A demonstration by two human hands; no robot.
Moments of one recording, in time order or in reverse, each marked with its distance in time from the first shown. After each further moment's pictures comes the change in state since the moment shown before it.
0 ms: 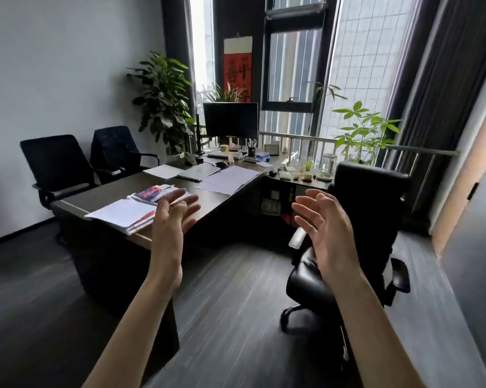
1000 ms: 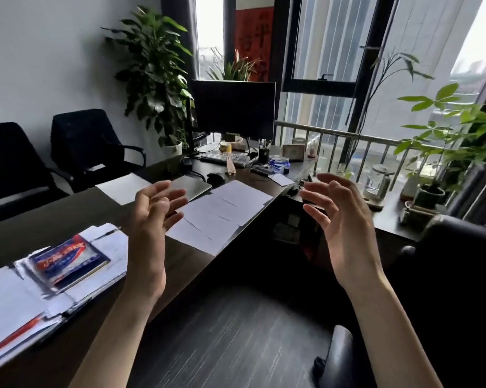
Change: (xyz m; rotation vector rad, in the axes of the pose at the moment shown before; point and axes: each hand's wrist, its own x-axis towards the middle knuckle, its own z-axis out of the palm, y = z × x) left_hand 0.582 -0.309 0.207 0.048 0.087 0.061; right_hand 0.672 0.234 -0.020 -0.028 -0.116 -0.061
